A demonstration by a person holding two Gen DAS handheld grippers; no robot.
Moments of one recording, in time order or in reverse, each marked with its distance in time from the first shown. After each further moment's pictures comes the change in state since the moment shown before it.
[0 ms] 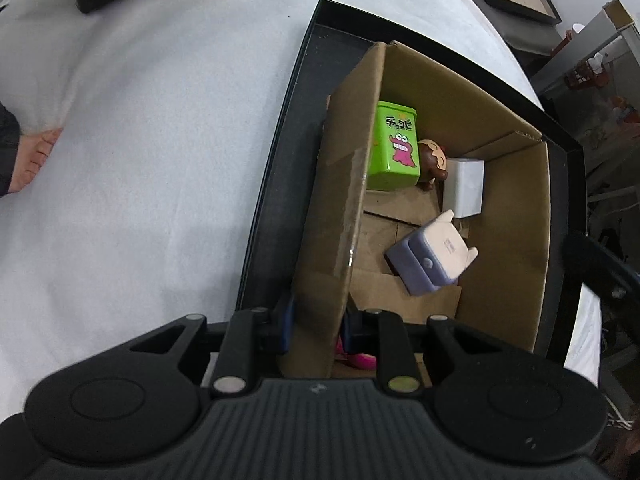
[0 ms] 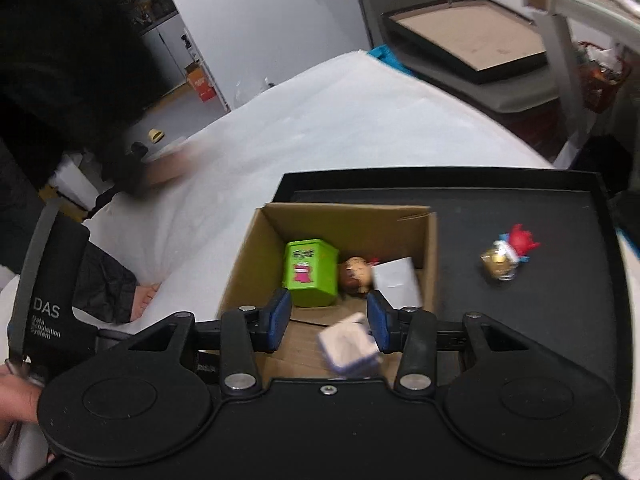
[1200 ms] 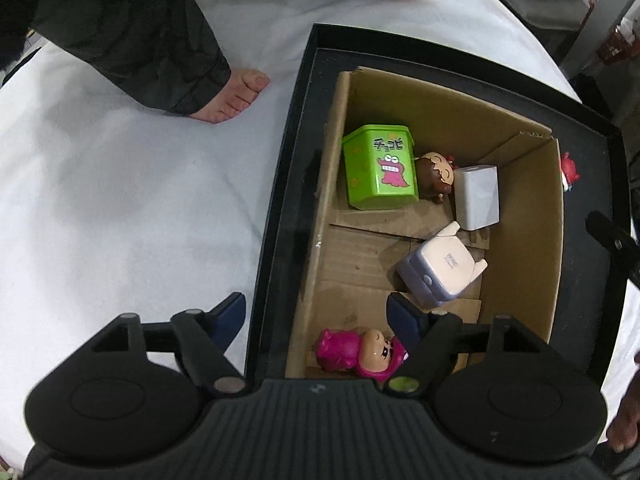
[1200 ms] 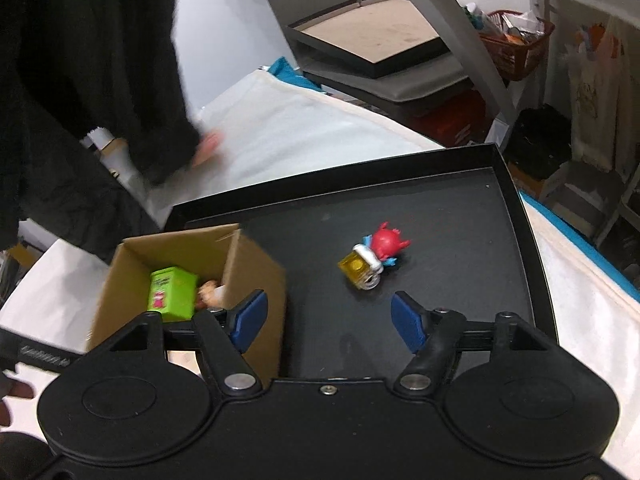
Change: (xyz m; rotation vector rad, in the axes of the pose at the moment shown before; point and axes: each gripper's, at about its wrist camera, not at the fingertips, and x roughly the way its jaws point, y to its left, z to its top) left arm -0.007 -0.049 0.014 0.069 -0.002 0.233; right arm 0.031 -0.124 -0.005 0.125 -0.056 -0.080
